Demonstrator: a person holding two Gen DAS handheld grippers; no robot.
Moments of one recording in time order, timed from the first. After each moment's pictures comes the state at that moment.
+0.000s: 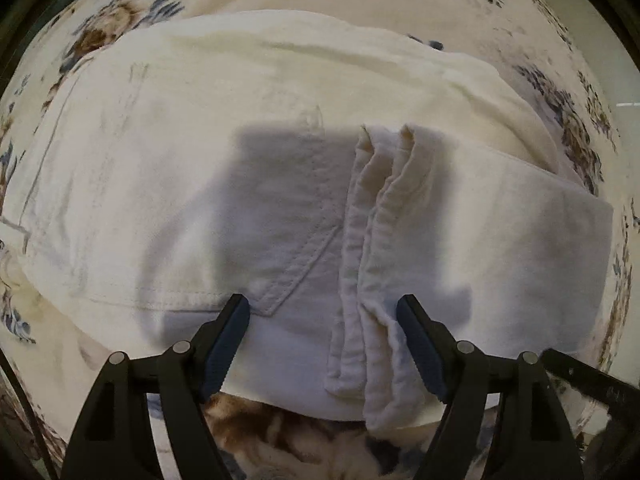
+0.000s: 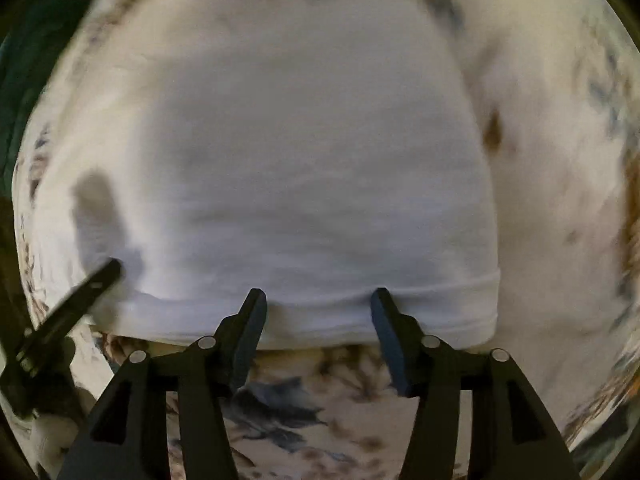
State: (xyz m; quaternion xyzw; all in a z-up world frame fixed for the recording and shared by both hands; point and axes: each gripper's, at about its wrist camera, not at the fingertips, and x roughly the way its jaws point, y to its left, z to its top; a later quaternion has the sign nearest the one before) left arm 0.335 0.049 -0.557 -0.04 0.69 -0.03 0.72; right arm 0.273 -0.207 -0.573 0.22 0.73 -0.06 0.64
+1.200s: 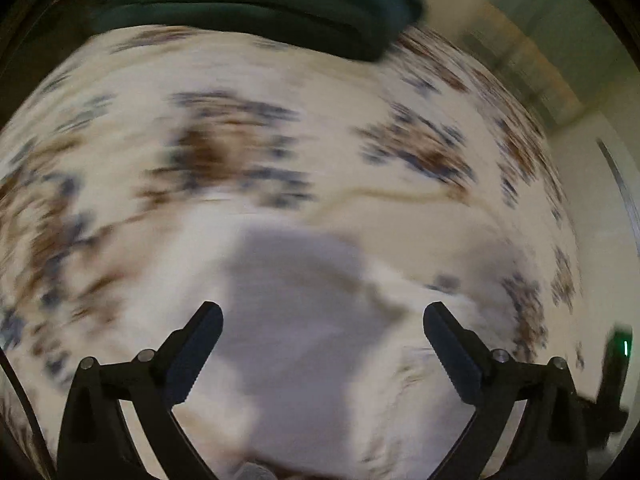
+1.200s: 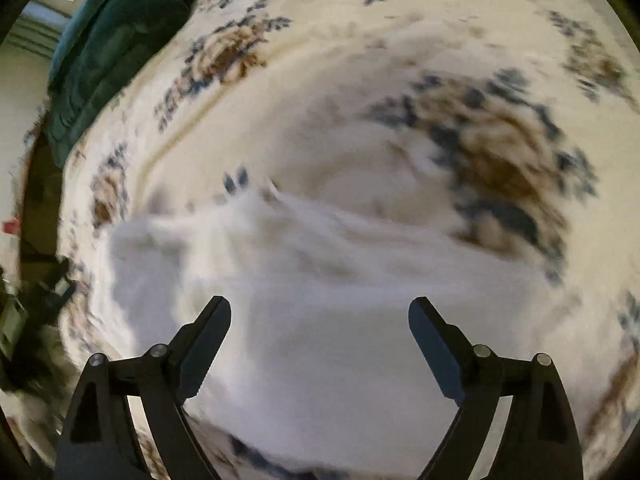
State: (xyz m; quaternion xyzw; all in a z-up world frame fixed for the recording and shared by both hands) left arm 0.356 0.197 -0.451 -0.20 0.53 0.06 0.82; right arm 0.407 -0.170 -0.503 0.14 0.66 0.05 0.73
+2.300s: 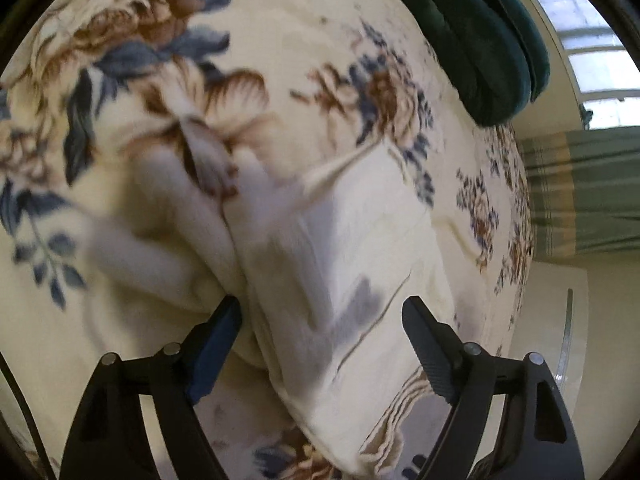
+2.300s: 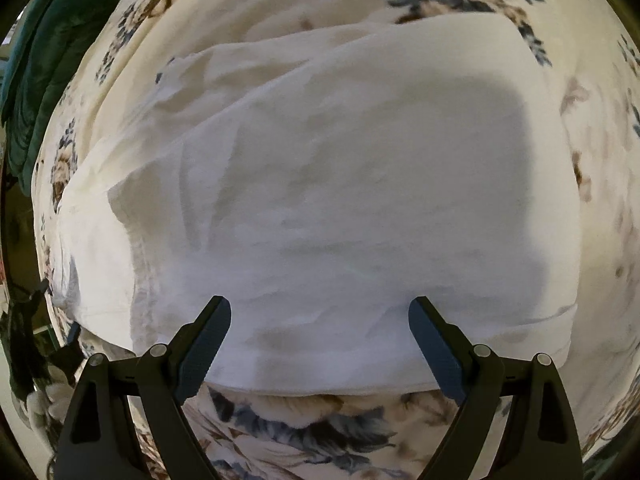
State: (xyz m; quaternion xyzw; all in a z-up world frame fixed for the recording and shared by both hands) left arm 0.287 0.278 -0.542 -0.46 0.51 0.09 0.72; right arm 0.305 -0.161 -0.567 0.22 0.71 -0.03 0.67
